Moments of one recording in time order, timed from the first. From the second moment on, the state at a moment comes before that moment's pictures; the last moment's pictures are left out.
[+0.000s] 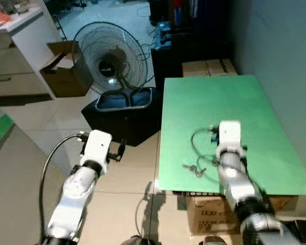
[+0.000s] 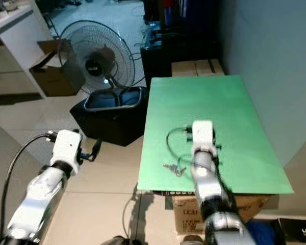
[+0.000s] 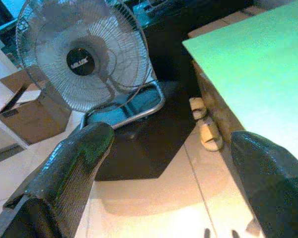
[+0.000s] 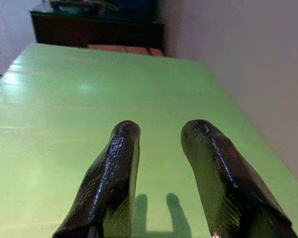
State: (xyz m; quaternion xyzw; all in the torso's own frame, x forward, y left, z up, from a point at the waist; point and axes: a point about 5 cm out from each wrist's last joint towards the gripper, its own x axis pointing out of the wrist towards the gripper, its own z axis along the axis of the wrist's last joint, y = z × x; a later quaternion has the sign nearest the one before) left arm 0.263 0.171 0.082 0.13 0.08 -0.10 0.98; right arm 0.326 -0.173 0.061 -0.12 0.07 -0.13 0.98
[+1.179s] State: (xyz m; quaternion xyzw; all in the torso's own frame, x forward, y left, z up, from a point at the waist) left arm 0.225 0.191 0.089 0.15 0.12 -0.09 0.98; right arm 0.285 -0.163 0.000 -0.12 0.20 -0.22 0.95
